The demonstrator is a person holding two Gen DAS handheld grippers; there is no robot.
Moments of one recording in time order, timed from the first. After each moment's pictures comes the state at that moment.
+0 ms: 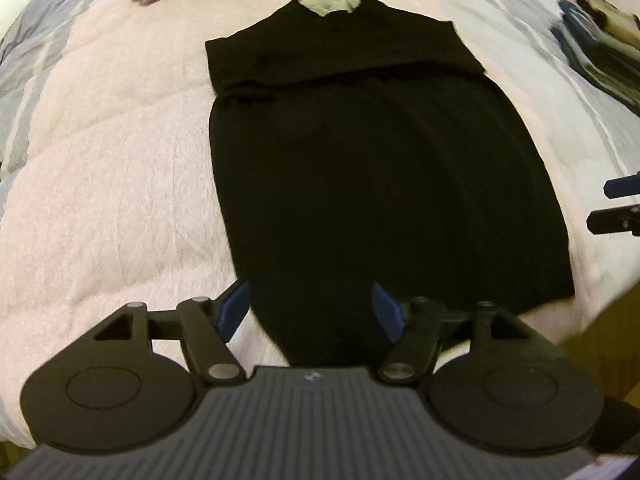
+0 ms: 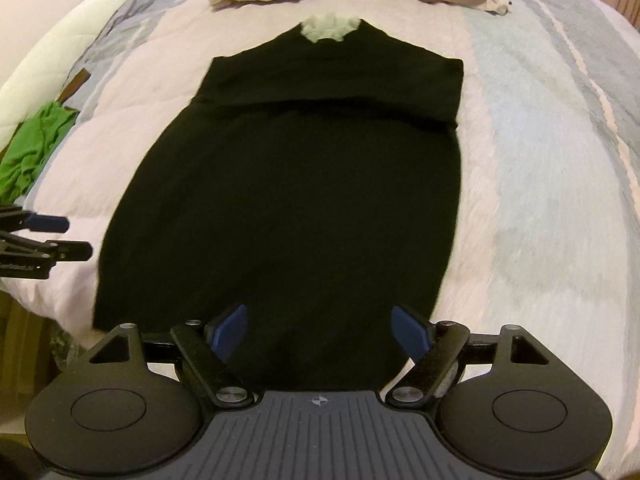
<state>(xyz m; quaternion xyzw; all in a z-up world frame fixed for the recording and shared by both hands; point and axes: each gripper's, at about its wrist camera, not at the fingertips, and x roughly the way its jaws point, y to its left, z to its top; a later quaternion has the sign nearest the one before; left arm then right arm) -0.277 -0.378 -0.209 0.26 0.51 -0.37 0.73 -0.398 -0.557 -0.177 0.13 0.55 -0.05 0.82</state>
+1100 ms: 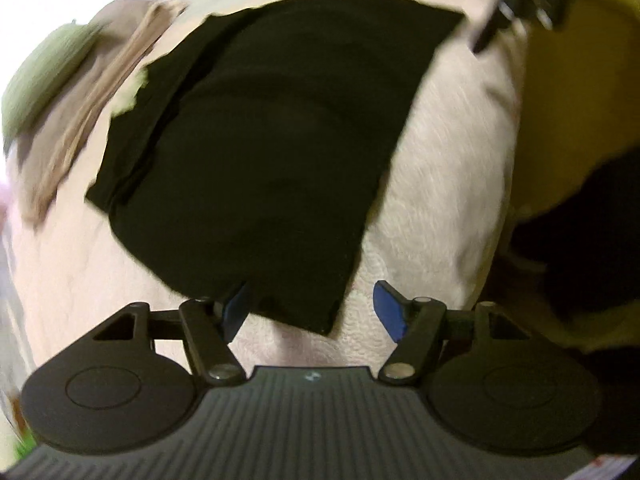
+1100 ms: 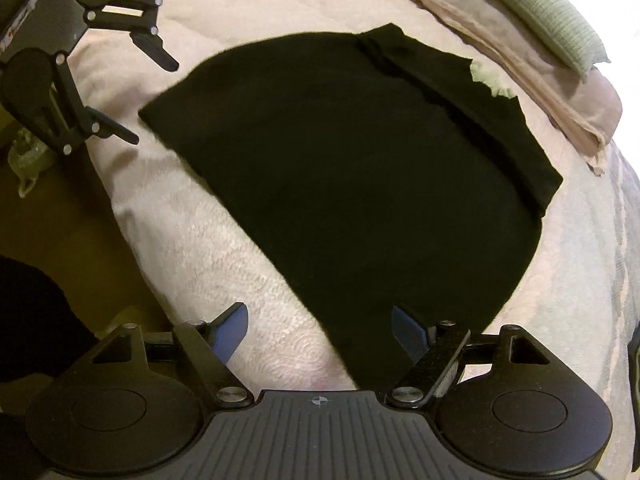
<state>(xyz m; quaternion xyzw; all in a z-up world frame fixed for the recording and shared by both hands) -0.391 -0.316 -0.301 0.54 0.20 -0.56 0.60 -0.456 -0.458 -0.260 -0.20 0.51 0.08 0.83</state>
